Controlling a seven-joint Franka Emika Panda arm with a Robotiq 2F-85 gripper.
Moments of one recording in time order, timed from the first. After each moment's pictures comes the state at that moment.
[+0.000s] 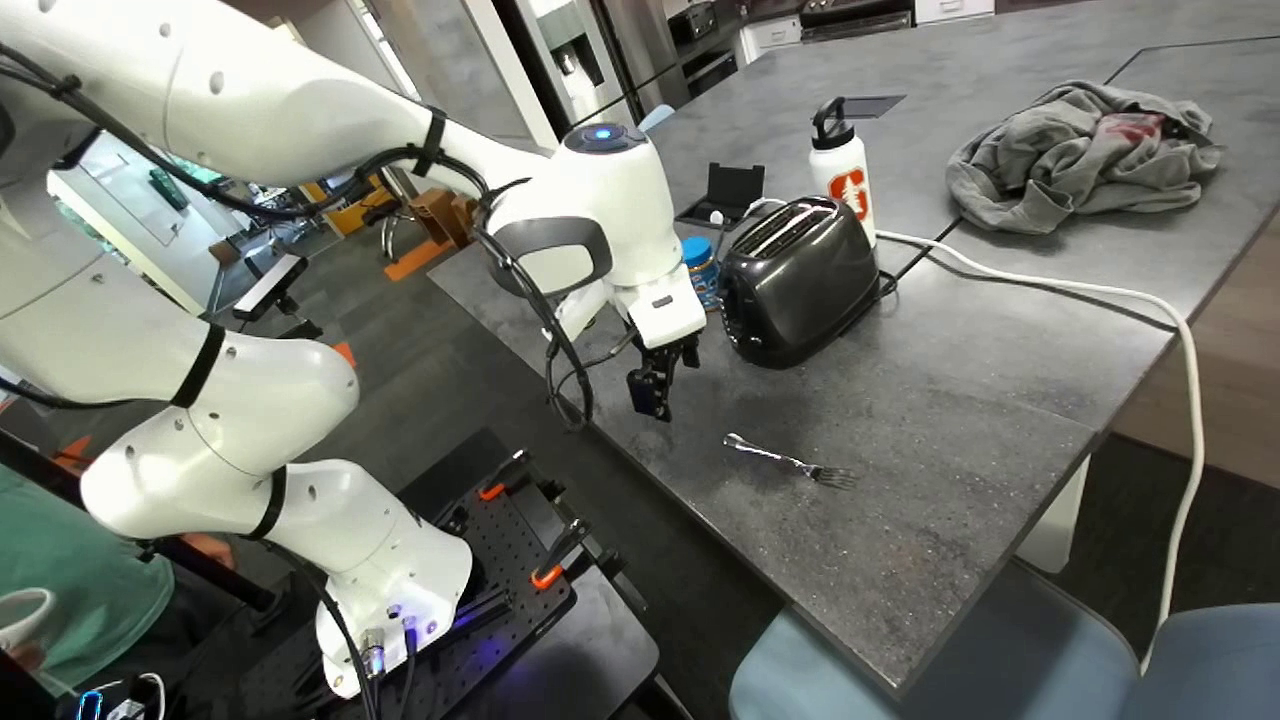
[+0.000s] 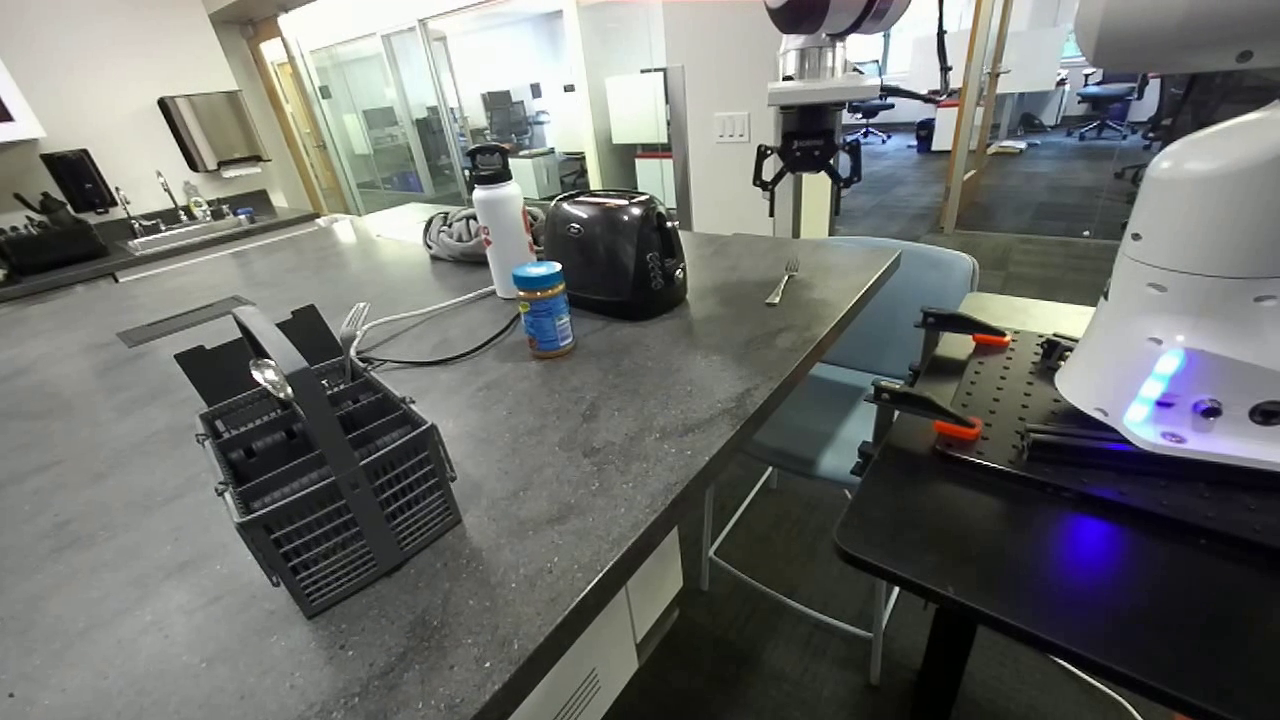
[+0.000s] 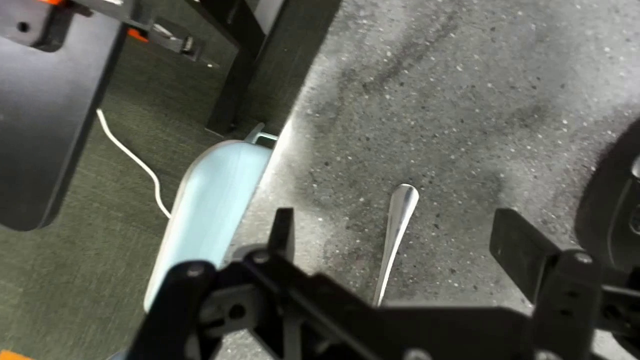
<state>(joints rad) -1.67 0.07 1.23 -2.51 0.12 2.44 0.62</state>
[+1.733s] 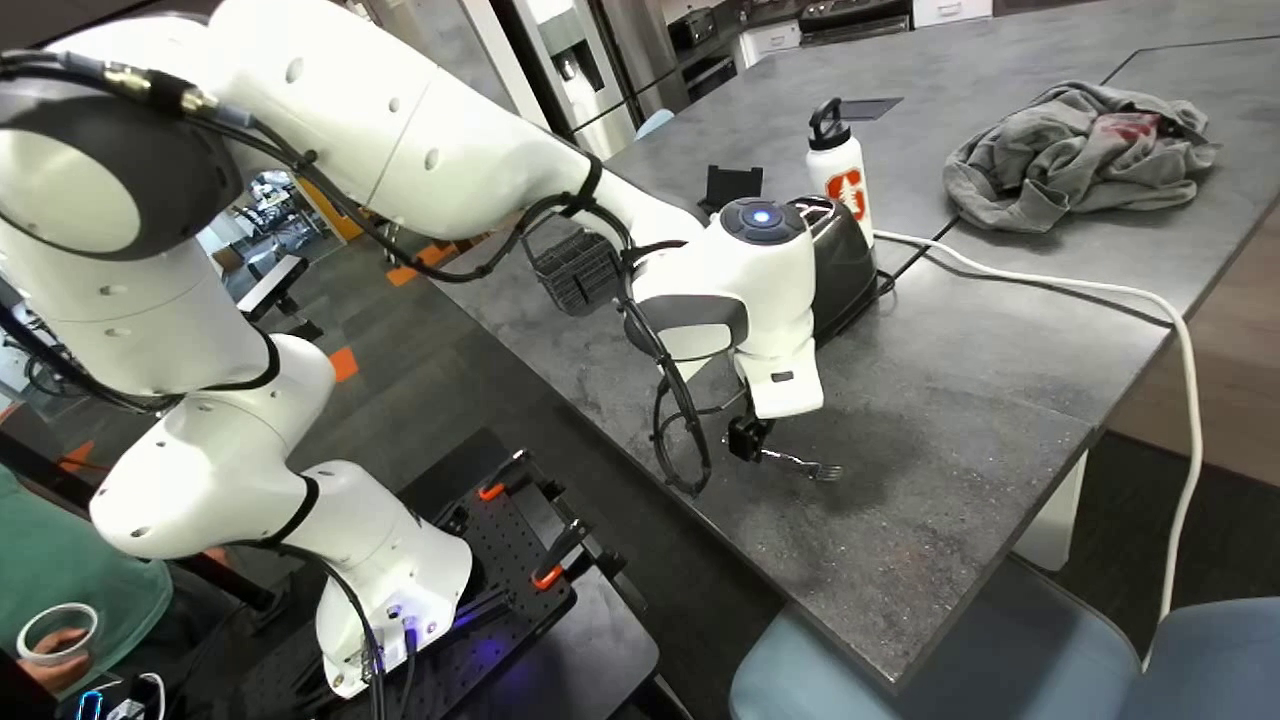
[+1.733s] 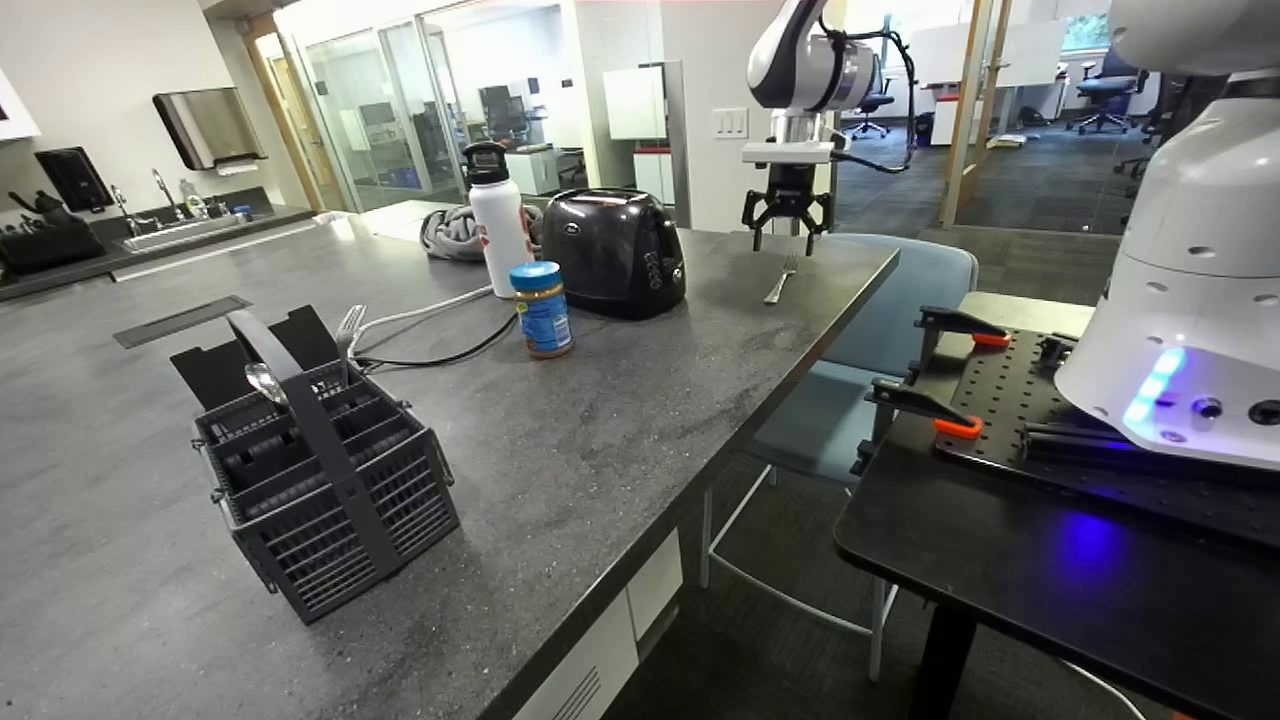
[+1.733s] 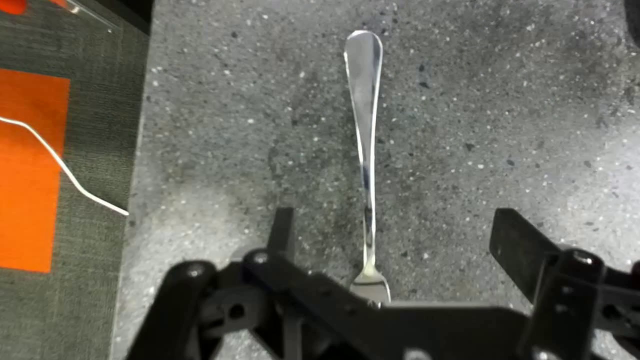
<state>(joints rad) -0.78 0.47 0.24 -2.17 0.16 2.50 0.72</state>
